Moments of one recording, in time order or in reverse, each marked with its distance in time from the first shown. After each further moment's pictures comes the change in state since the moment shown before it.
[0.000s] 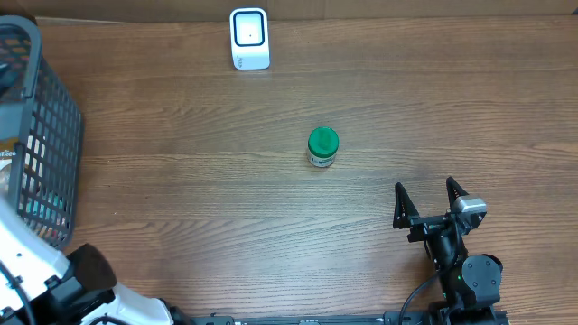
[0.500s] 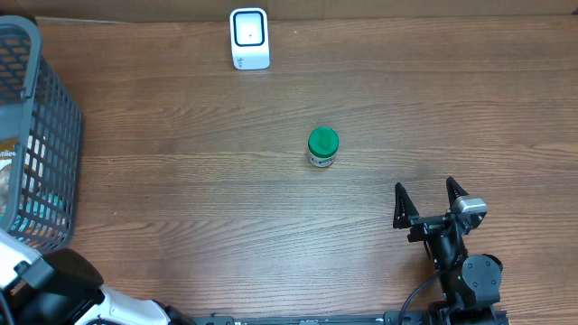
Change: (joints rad) left arm 0.173 0.014 -0.280 0.026 -0.024 0.001; right arm 0.000 0.000 0.000 0.000 0.000 0.000
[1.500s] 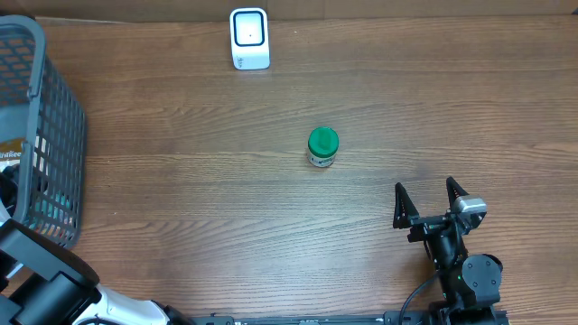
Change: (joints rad) left arm 0.033 0.012 -0.713 0.562 -0.163 0.068; right arm 0.000 0.000 0.000 0.000 0.000 0.000
